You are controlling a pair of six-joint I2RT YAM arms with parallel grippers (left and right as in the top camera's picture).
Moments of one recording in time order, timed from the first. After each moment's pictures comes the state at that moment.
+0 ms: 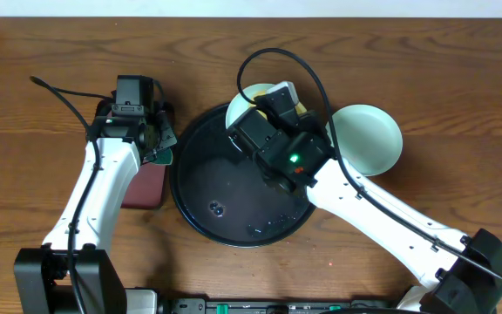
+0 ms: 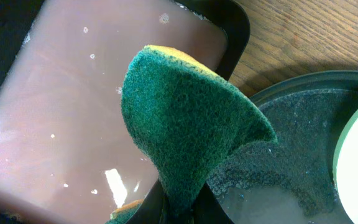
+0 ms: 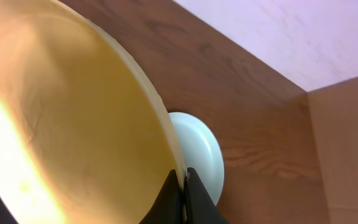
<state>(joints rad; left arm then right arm) -0.03 1.54 1.12 -0.74 -0.08 -0.43 0.86 1.69 1.46 -0.90 0.90 0.28</state>
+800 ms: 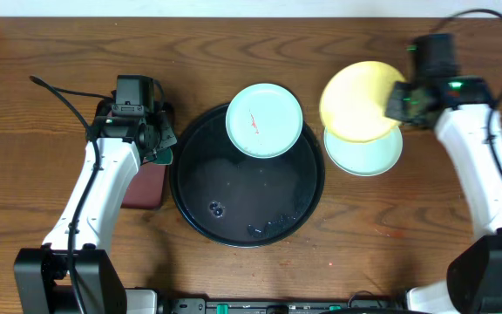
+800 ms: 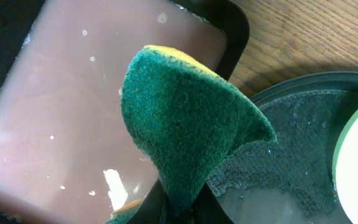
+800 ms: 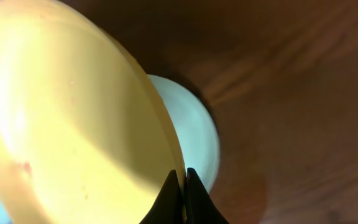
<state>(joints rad) -0.03 1.54 1.12 -0.73 -0.08 -0.43 0.03 1.67 1.46 -0.94 0.11 0.37</state>
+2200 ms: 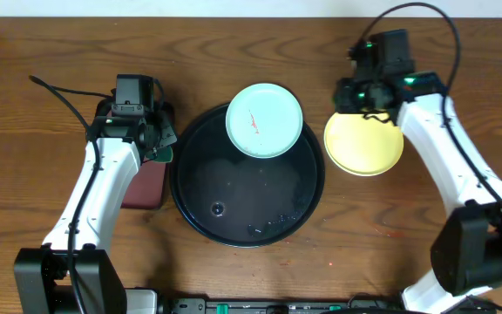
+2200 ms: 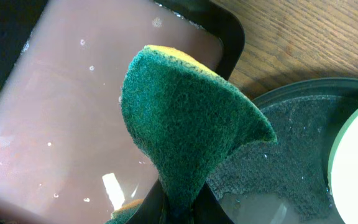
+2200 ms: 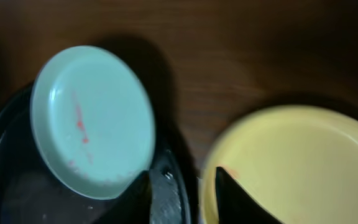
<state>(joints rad) -0.03 1.54 1.12 -0.71 -0.08 -0.43 0.21 1.80 1.47 -0.70 -0.22 0.21</state>
